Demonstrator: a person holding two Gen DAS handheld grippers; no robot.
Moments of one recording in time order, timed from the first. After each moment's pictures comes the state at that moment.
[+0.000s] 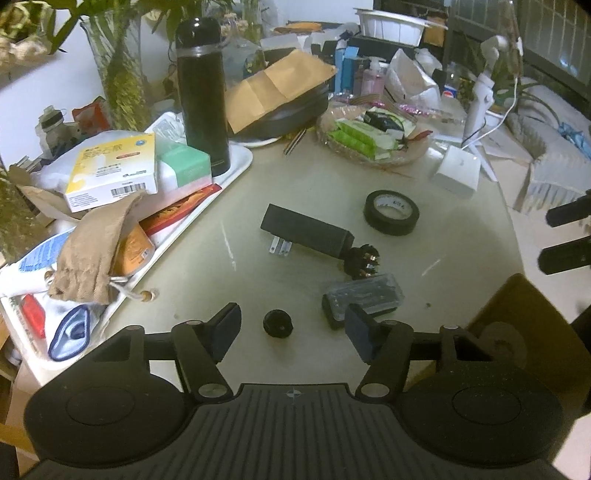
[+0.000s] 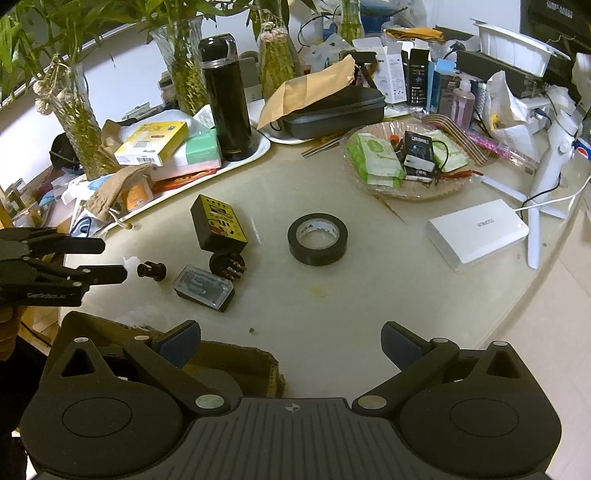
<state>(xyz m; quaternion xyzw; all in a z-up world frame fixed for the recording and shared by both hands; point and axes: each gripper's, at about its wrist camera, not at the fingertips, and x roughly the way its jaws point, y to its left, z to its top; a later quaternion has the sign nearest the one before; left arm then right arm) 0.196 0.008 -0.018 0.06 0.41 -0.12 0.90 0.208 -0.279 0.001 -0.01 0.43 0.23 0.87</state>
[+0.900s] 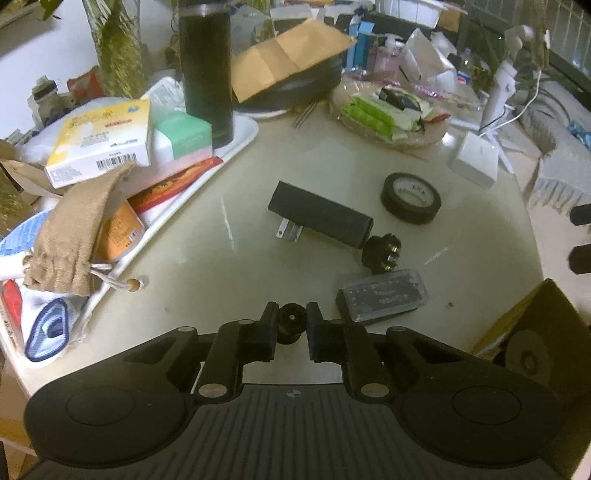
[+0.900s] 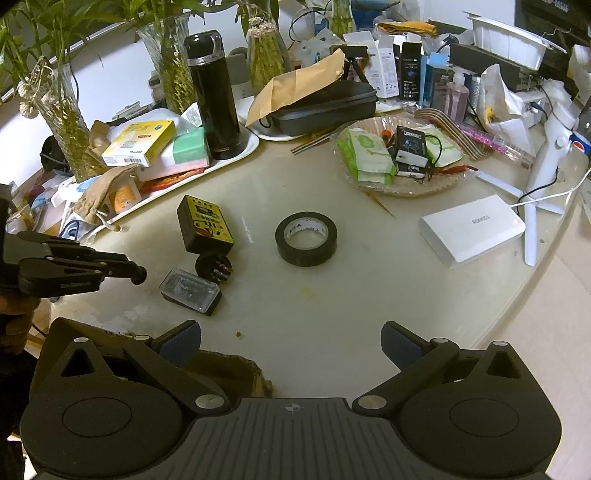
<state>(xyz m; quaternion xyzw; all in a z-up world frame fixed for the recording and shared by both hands) 0.221 0.014 -0.036 0.04 0.45 -0.11 0.89 0.218 -0.281 -0.004 -0.01 0.44 0.22 0.87</state>
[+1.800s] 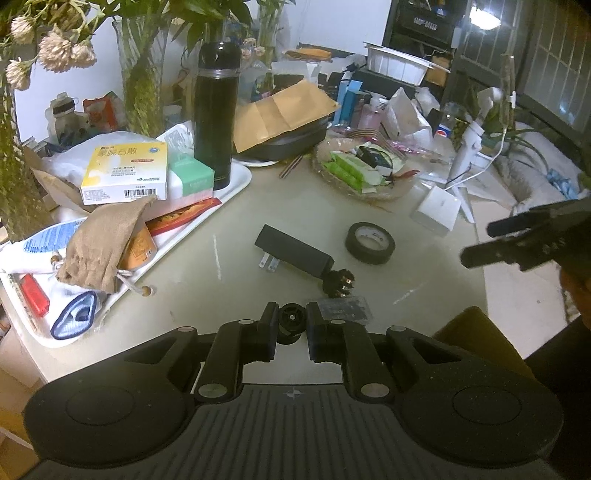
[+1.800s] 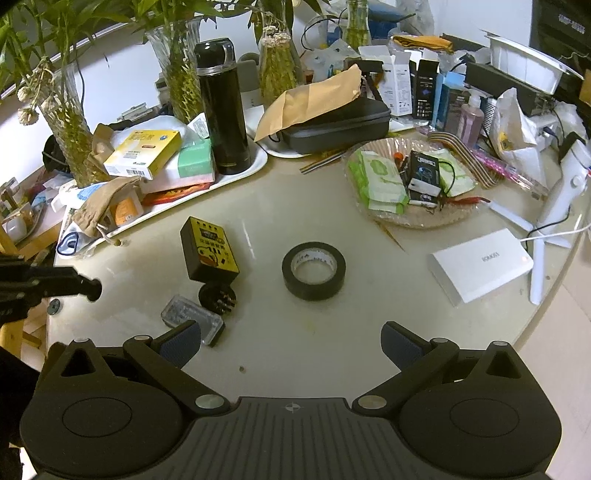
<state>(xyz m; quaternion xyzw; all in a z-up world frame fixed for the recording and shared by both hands) 0.171 0.024 0.012 -0.02 0.39 -0.13 0.91 0.248 -0.261 0.010 -0.03 0.43 0.23 0.87</state>
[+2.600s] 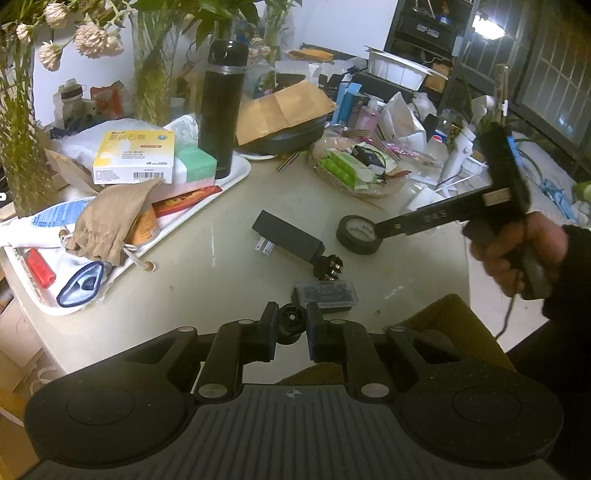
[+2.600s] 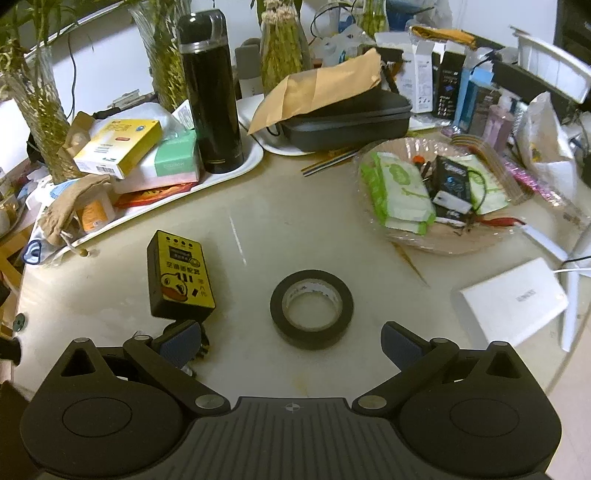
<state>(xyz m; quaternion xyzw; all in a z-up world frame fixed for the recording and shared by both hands) 0.145 0.032 0.019 -0.04 0.40 -0.13 0.91 0.321 -0.227 -0.035 -0.05 0.44 0.24 0.87</state>
